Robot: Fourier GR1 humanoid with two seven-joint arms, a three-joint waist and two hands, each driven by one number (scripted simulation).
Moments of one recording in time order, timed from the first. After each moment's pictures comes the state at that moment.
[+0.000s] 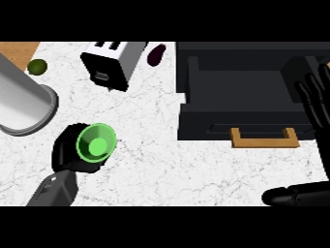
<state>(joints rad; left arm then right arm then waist) -0.39 0.13 0.28 -0.48 0.17 -0.26 -1.00 -0.09 -0.09 -0.08 -2.10 -0.17 0.14 0.19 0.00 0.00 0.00</state>
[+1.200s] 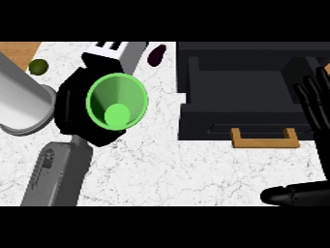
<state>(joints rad) -0.41 0.01 0.05 -1.39 0.27 -0.07 -0.36 -0.07 -0.09 -0.08 -2.08 -0.16 0.14 0.17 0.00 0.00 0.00</state>
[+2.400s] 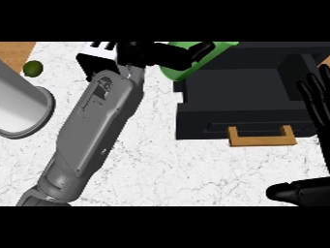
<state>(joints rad) -1.02 0.00 -0.08 -1.00 0.23 0.28 -0.19 -0.09 -0.11 -0.11 -2.06 -0.19 0.17 0.16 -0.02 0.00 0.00</state>
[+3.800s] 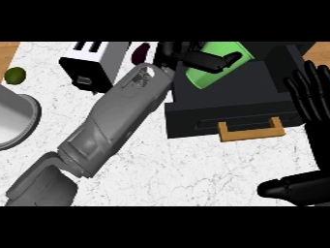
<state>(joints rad) -1.30 0.00 -0.46 -0.42 0.56 0.43 -0.35 -0.13 -0.10 -0.08 -2.01 -0.19 0.19 0.13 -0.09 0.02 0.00</state>
